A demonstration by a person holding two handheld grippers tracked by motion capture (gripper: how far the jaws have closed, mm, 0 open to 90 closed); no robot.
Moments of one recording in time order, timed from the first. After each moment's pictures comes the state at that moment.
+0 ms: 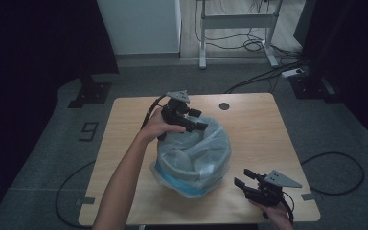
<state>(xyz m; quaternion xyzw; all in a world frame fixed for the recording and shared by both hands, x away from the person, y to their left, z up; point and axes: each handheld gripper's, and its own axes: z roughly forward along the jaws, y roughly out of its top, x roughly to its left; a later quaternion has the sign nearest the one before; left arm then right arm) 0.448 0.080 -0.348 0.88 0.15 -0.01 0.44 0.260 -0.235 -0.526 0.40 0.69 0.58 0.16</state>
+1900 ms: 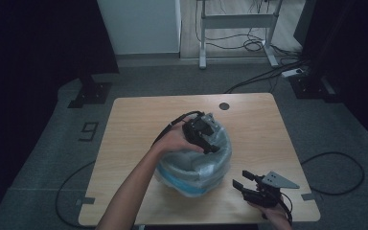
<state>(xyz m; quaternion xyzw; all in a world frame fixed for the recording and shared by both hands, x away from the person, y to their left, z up) 0.407 0.022 -0.370 0.95 0.09 0.04 0.30 0.258 -0.230 -0.528 0.39 0.70 0.57 0.17</state>
